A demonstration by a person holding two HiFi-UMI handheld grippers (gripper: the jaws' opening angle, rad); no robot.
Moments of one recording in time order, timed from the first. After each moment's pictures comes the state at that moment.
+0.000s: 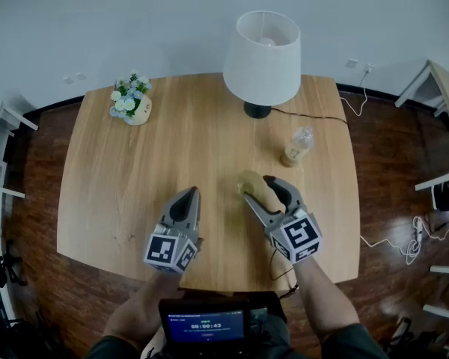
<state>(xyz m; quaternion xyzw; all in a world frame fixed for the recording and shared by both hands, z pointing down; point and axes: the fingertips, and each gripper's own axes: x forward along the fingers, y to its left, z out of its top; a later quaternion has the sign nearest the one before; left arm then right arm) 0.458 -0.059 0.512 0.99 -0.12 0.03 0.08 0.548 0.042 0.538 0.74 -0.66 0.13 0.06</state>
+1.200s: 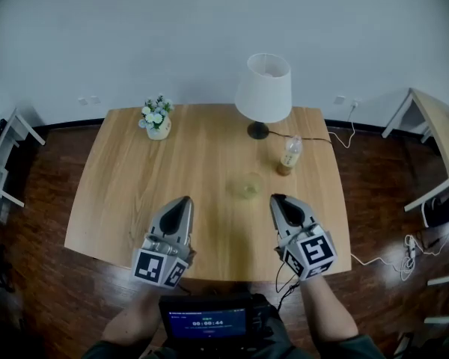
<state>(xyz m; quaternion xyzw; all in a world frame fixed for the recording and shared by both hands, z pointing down) 0.348 -0.011 0.372 0.99 -0.09 -0.10 0.02 0.481 0.118 0.416 0.79 -0.61 0.06 0.03</state>
